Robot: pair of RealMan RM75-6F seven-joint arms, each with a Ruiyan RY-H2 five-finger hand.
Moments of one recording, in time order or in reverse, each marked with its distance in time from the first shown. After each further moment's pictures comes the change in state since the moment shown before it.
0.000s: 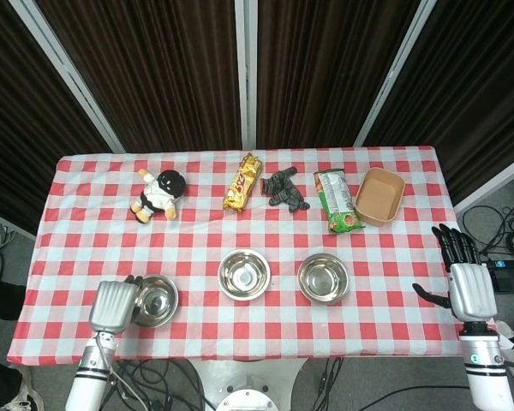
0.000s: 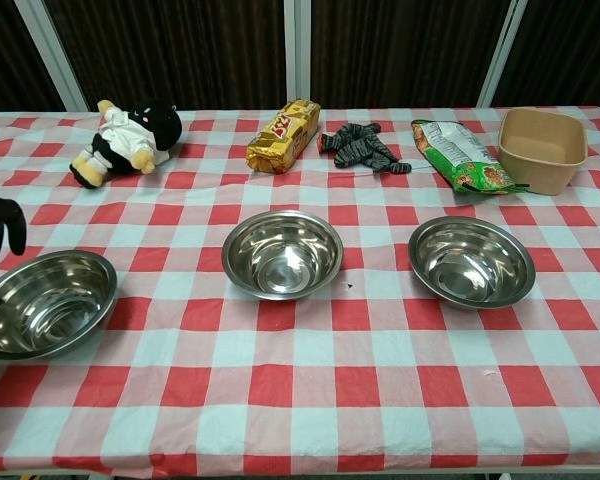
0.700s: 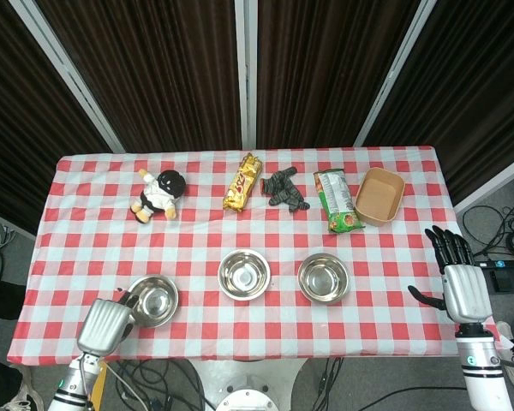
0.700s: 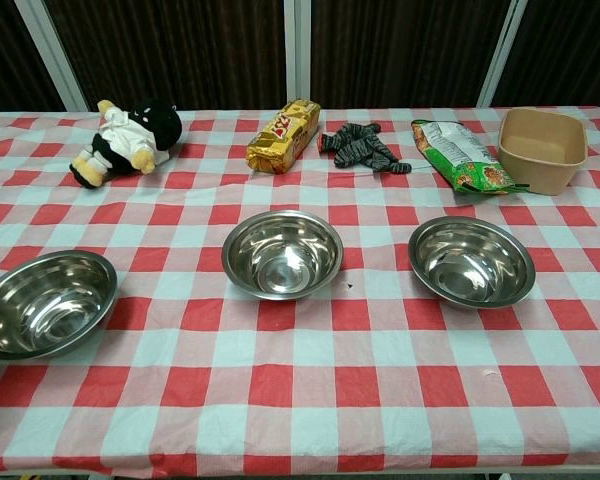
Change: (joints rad) left arm 0.083 0.066 0.134 0.153 0.292 0.012 -0.200; right arm 0.002 0.006 -0.013 -0.024 -0.021 0.003 -0.023
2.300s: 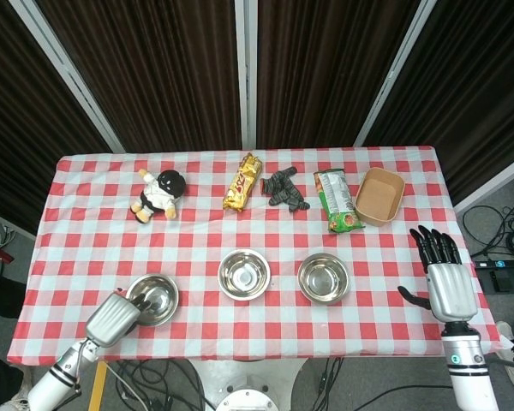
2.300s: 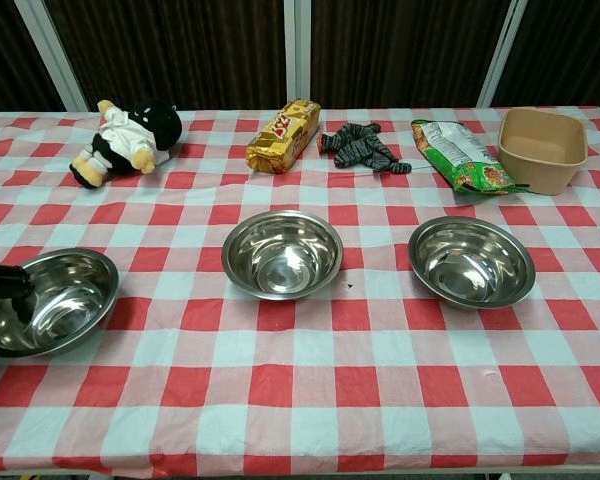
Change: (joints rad) left arm -0.082 -0.035 -0.016 0.456 0.255 -0.149 -0.435; right arm 0.022 -0.003 0.004 -0.126 0.049 -0.022 -0.219
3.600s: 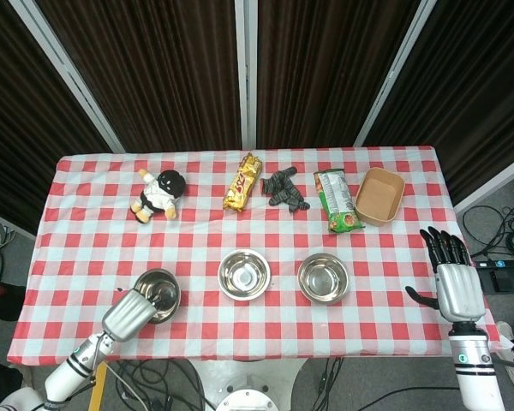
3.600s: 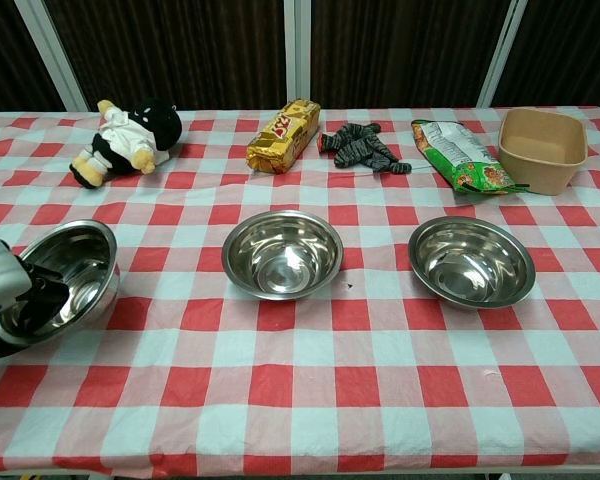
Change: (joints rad) left arm -0.050 -0.103 -0.021 0.141 0.070 0.033 0.027; right arm -0.006 0.002 0.001 0.044 0.024 -0.006 0.056
